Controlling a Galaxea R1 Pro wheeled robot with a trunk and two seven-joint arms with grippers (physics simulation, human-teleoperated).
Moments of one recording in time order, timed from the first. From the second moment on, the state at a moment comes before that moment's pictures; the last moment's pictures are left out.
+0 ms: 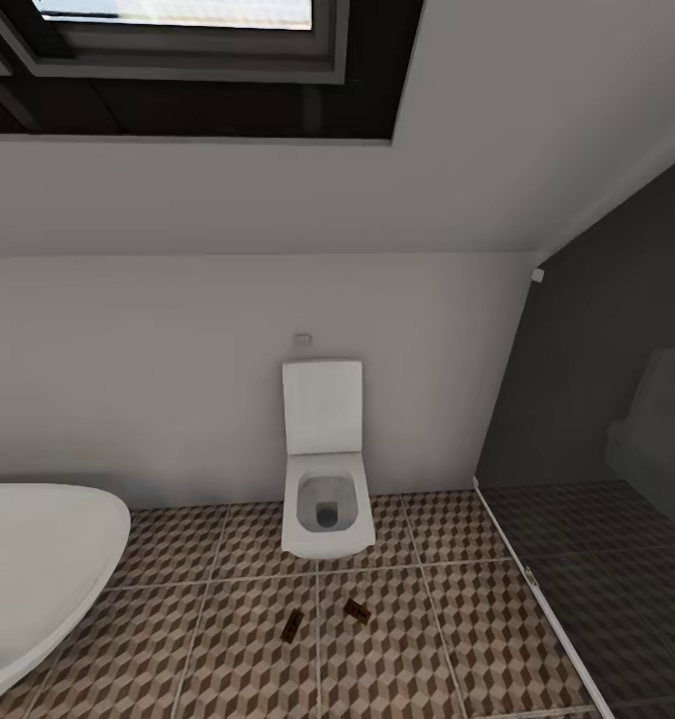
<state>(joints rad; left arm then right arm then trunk) -0.28 0.06 -0.49 0.08 0.48 -0.33 0.12 -0.19 0.01 0.22 -0.02 -0.05 -0.47 -0.13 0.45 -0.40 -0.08</state>
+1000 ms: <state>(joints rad) -0.28 0.06 -0.49 0.08 0.47 -0.33 0.11 -0.19 0.01 0.22 -0.02 -0.04 -0.46 -0.13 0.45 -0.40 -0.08</state>
